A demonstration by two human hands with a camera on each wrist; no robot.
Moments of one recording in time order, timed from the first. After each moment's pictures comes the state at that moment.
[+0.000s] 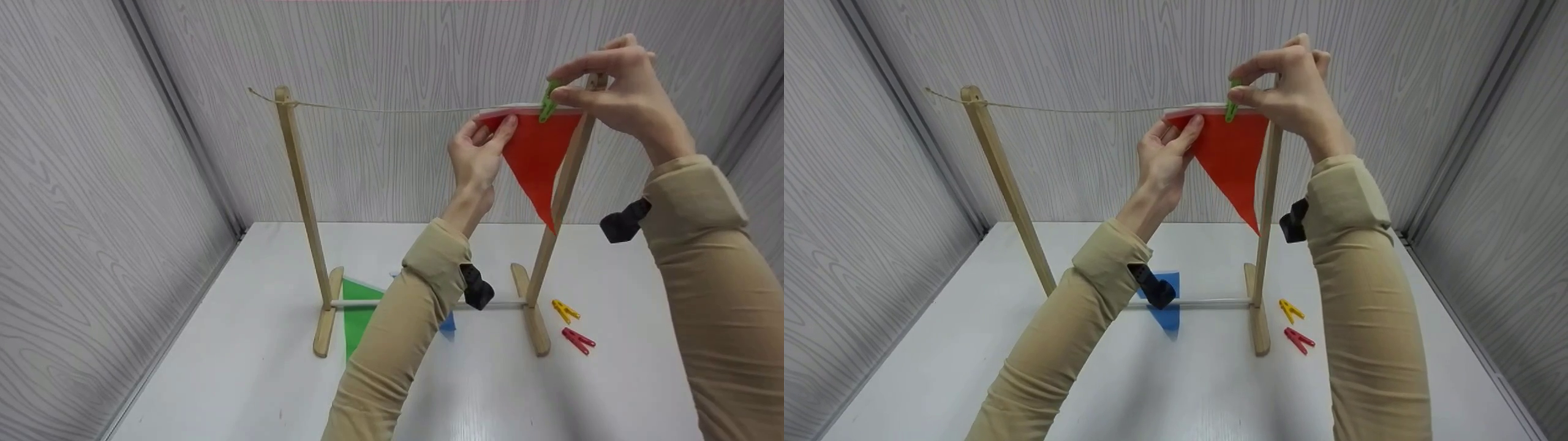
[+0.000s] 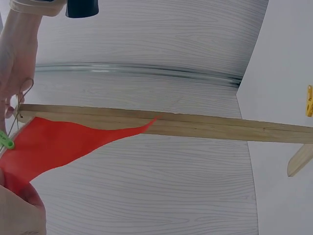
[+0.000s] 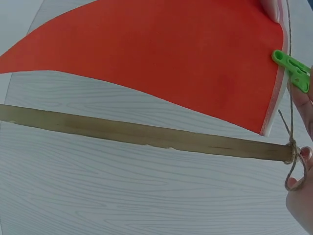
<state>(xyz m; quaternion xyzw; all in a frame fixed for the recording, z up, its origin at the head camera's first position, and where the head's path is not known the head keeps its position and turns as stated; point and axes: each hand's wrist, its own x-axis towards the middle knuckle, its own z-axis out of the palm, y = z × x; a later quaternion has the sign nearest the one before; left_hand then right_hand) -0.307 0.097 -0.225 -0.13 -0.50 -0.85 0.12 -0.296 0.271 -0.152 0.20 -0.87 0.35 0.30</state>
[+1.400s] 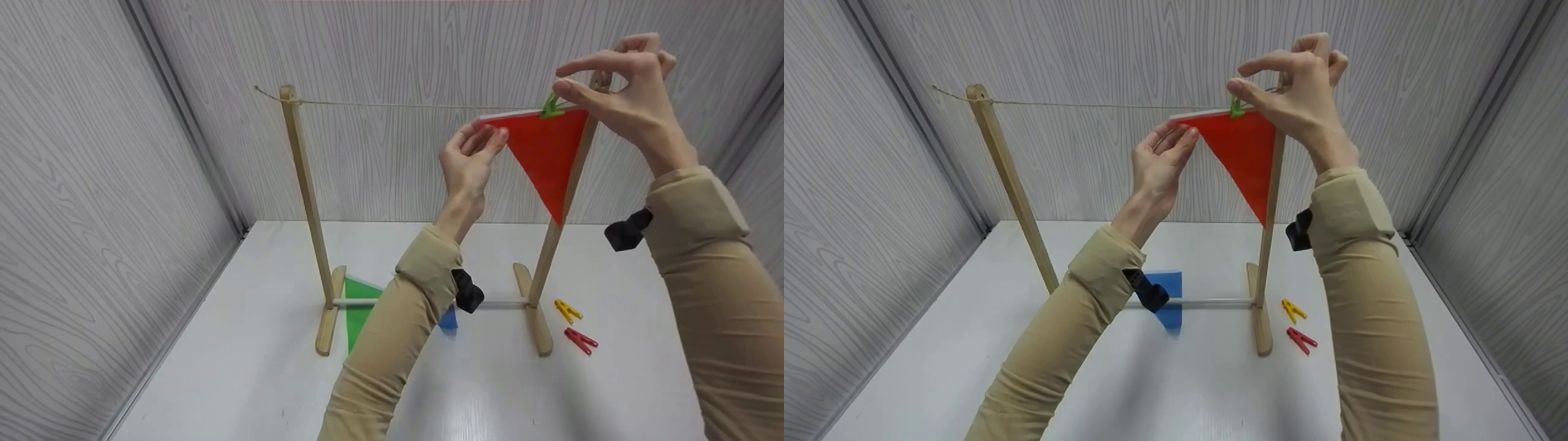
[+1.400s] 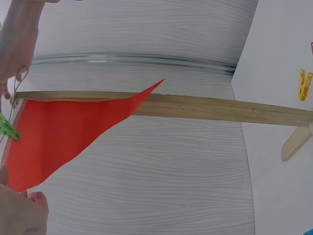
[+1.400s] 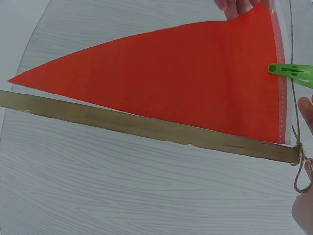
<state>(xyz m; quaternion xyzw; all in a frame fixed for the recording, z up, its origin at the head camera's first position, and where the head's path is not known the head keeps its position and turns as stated) -0.309 0.084 -0.237 -0.11 -0.49 -0.85 0.11 -0.299 0.271 -0.162 0.21 -0.83 0.37 0.36</state>
